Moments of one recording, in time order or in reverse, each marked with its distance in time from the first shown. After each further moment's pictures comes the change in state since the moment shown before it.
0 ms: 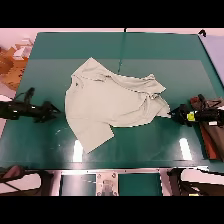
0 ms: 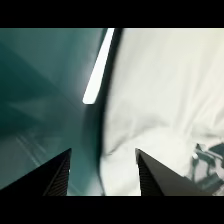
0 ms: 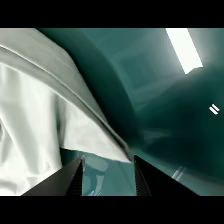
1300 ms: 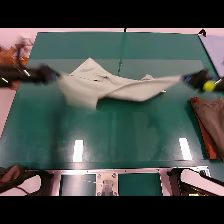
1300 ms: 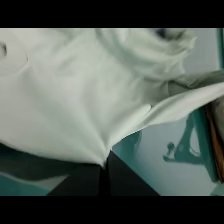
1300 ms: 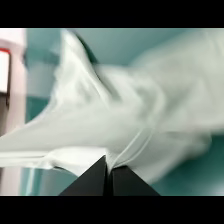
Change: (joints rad) left arm -0.142 0.171 0.453 -0.218 -0.032 0.121; right arm 0.041 0.219 0.360 0.401 0.161 -0.107
